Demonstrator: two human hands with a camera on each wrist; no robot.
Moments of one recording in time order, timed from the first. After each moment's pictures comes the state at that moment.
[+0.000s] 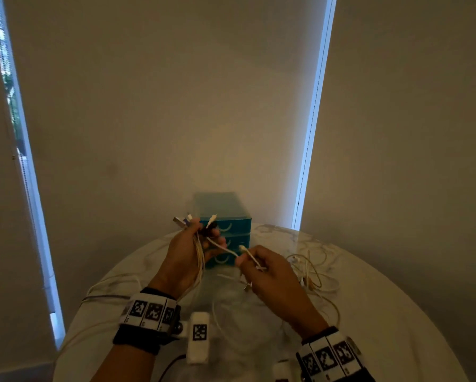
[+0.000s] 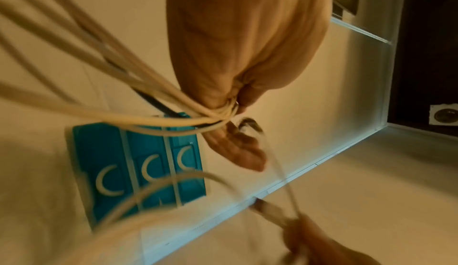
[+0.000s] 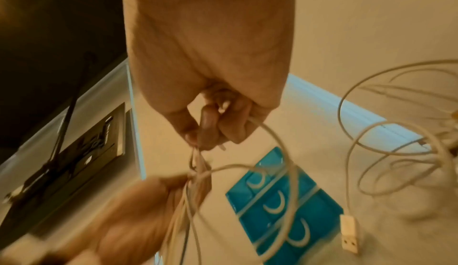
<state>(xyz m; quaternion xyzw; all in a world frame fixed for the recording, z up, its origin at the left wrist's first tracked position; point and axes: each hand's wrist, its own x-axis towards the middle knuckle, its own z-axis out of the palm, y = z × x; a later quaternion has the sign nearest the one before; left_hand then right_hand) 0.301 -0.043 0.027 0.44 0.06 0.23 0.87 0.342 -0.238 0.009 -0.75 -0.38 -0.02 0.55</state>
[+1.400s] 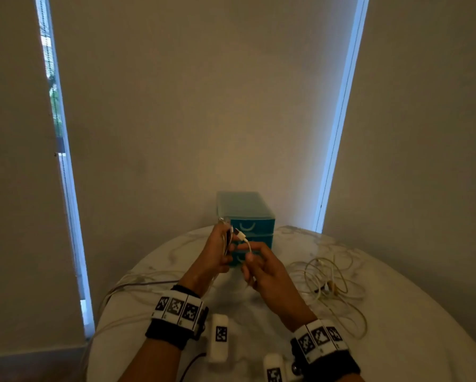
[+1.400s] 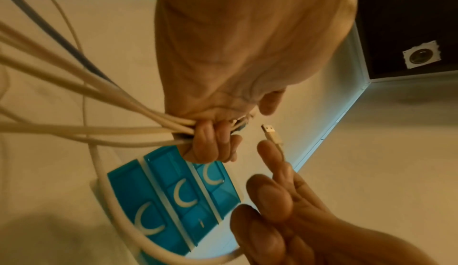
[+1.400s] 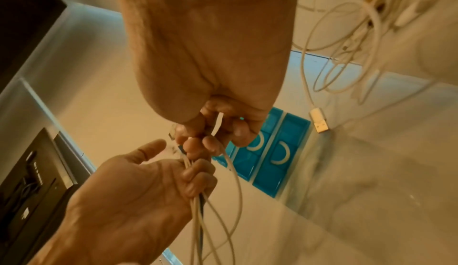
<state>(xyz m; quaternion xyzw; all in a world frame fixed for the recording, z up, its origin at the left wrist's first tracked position) 0.302 -0.035 0.022 0.63 0.16 0.19 0.74 0.361 -0.179 -0.026 -0.62 -0.42 0.09 0.65</state>
